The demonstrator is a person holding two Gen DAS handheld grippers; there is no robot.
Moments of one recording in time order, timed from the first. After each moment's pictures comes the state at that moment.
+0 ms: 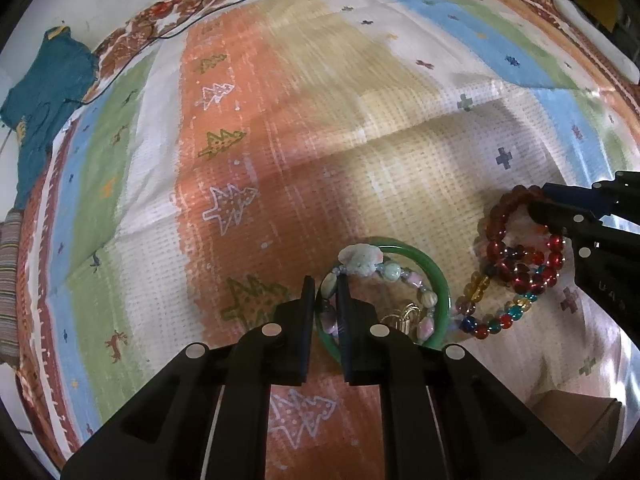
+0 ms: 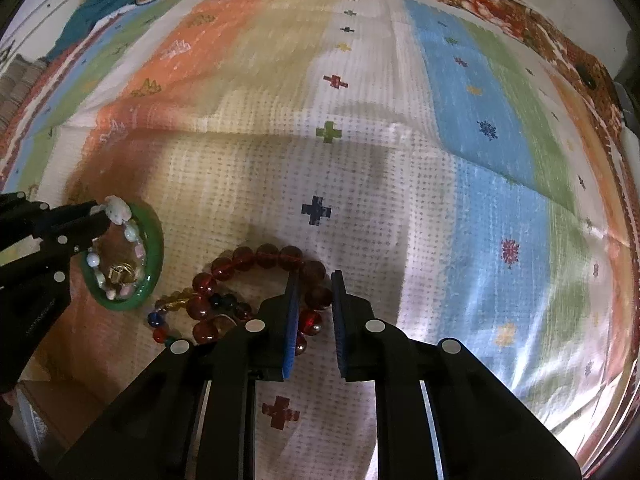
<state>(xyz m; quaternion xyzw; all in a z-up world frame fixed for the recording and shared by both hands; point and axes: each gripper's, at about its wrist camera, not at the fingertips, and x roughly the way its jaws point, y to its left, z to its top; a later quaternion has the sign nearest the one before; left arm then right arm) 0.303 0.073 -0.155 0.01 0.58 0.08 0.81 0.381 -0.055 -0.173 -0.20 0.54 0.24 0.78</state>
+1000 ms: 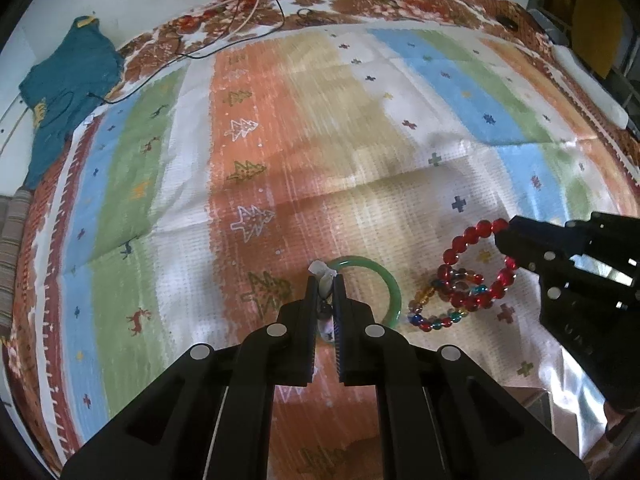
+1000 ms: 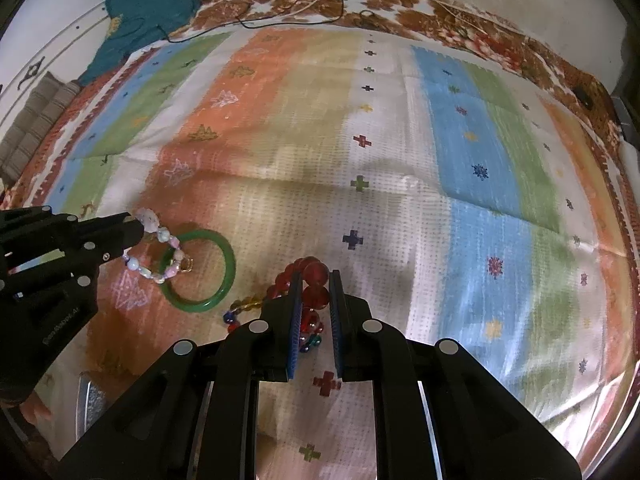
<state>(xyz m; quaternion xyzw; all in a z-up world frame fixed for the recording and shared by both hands) 0.275 0.068 -0.096 -0.04 0.53 0.09 0.84 0.351 -0.050 -0.121 -0.18 0.49 0.27 0.81</state>
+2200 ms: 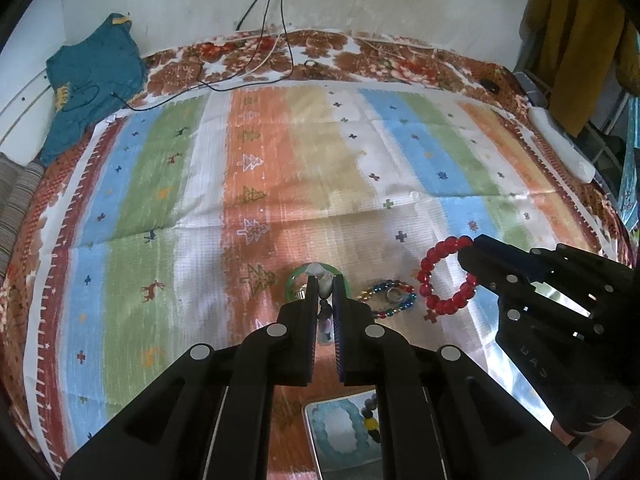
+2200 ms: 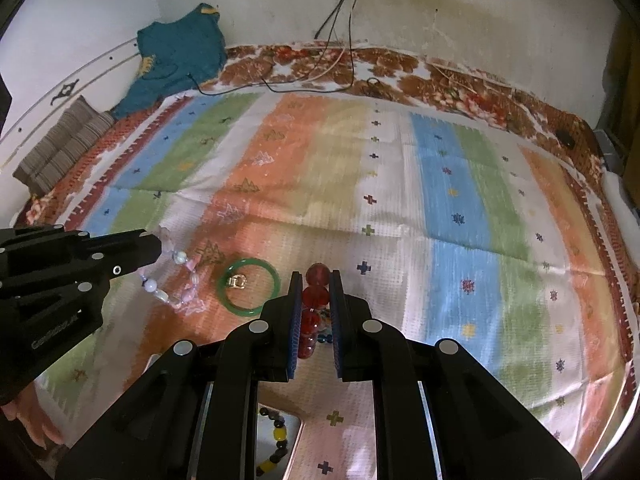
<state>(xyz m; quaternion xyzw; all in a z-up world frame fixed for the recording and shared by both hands) 0.209 0.055 -0.024 -0.11 0.46 0.09 0.88 0.293 -0.068 -0.052 -0.15 0.40 0.30 0.85</state>
